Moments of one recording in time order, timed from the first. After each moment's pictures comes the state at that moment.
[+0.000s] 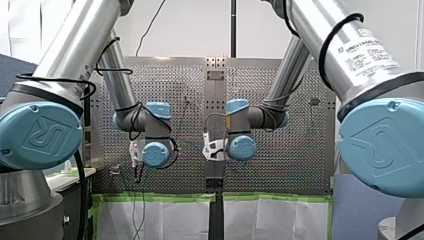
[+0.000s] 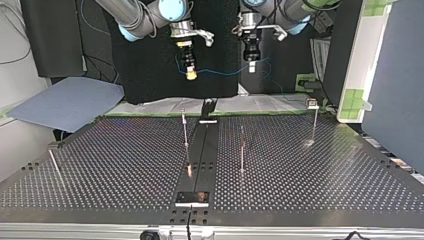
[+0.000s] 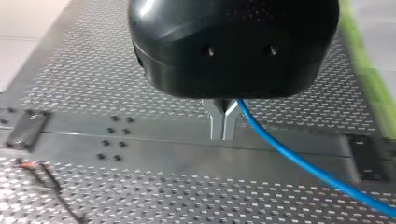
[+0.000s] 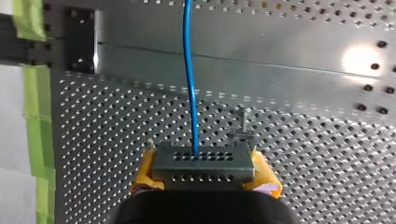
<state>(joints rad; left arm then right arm) -0.57 -1.97 -2.34 -1.96 -2.18 -1.65 2.39 -1.00 1.94 -0.79 1.85 1.54</state>
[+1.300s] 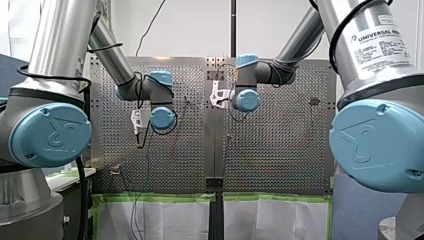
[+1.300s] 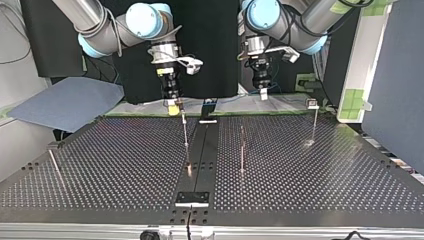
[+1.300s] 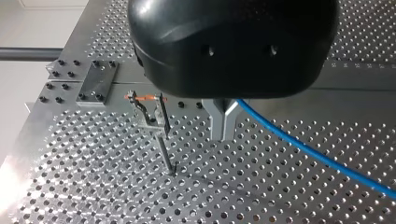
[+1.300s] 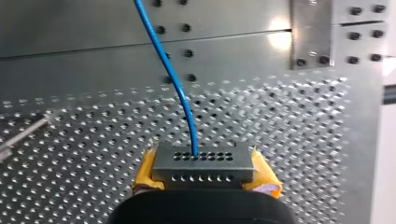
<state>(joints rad) -0.45 -1.77 -2.17 -2.25 -2.16 -1.61 2.28 -1.21 1.77 -0.65 1.75 1.65</state>
